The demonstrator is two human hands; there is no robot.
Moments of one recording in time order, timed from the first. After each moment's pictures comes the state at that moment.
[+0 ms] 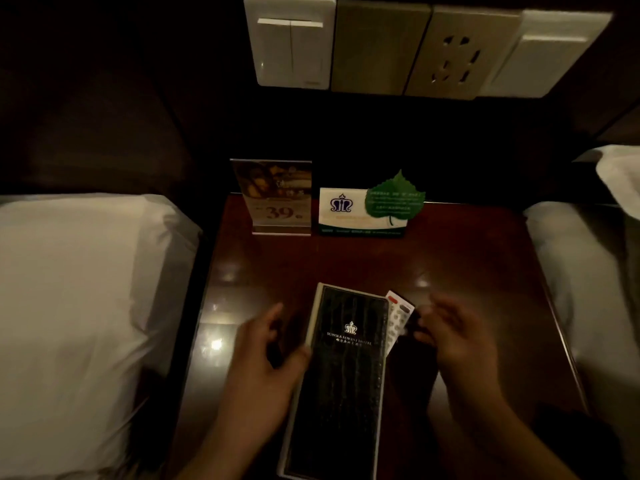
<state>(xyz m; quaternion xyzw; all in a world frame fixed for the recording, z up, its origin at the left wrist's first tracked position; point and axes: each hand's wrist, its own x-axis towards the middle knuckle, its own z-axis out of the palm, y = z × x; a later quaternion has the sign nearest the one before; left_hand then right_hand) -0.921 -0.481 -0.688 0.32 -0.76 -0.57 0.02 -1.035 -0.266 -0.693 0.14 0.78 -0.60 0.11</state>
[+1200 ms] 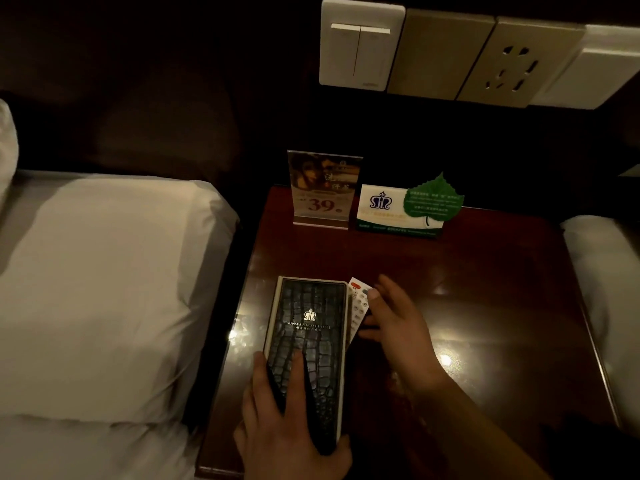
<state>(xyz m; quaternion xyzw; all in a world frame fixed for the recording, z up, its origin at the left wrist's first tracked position) -0.847 -0.441 -0.683 0.36 -0.89 -0.23 -0.14 -1.016 -0.357 -0.707 0.06 0.74 -0.61 0.28</state>
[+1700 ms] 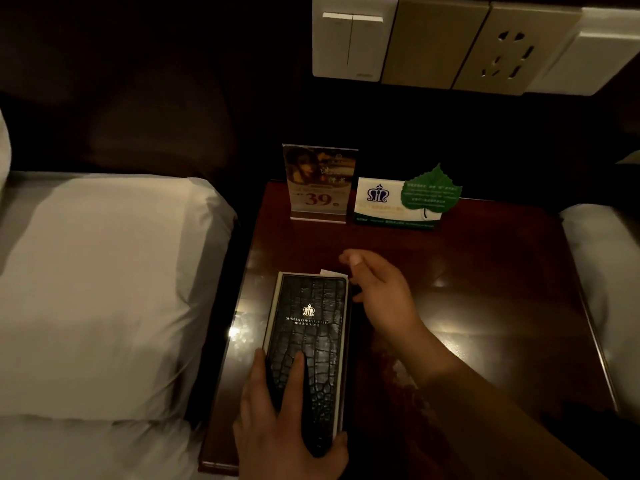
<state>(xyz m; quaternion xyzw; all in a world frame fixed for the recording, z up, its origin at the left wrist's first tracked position) -0.837 -0.449 -0.677 0.29 -0.90 -0.30 -0.06 -1.042 -0.390 -0.693 -0.05 0.78 -0.58 0.23</state>
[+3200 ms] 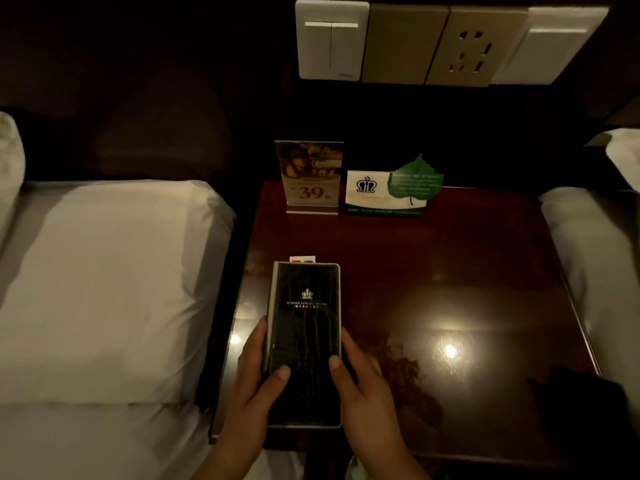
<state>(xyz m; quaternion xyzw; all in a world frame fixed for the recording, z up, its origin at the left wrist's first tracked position) -0.817 -0.495 -0.707 0.27 -0.69 -0.67 0.04 -0.886 -0.346 -0.702 0.02 0.77 -0.58 0.28</state>
